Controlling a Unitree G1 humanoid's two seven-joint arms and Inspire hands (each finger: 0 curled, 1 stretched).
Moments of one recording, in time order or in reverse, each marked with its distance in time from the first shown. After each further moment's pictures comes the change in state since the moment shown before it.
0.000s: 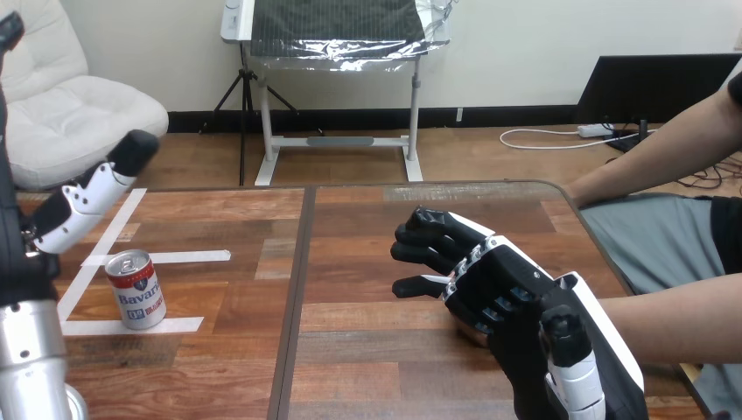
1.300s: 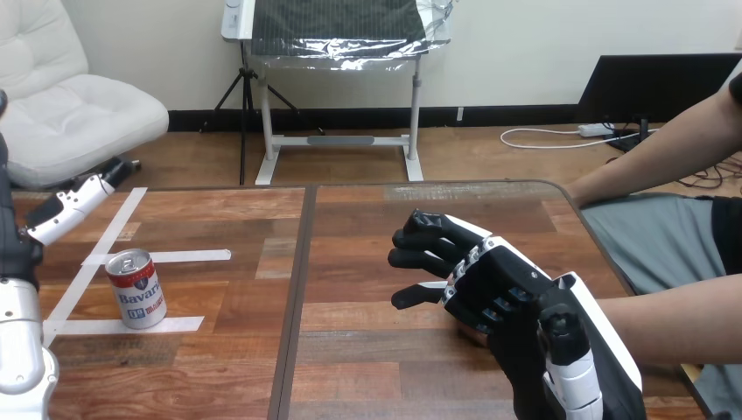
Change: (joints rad) left arm -0.295 0.201 -0.020 0.674 -0.015 0.072 -0.022; right arm -0.001 -0.001 0.002 0.000 -0.017 0.001 -0.015
